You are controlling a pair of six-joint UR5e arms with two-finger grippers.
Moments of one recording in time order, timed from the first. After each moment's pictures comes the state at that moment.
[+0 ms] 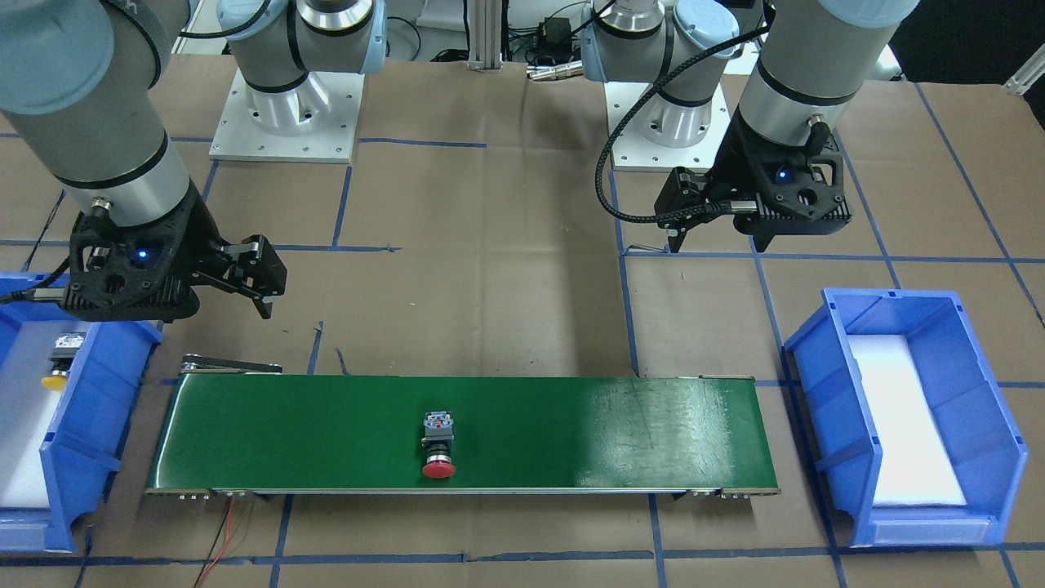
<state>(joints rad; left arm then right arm) -1.56 -1.62 -1.56 -1.49 1.60 0.00 1.56 -1.38 1.49 -1.76 -1.58 -0.09</state>
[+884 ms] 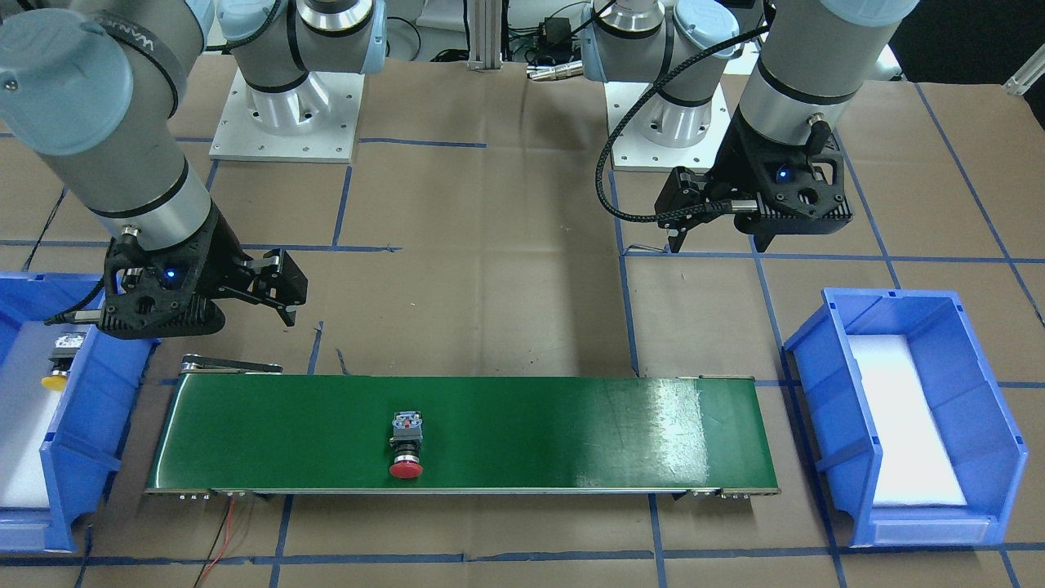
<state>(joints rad) -1.56 -1.62 -1.56 -1.49 1.60 0.00 1.56 -1.36 1.53 -1.78 -1.54 -0.09</state>
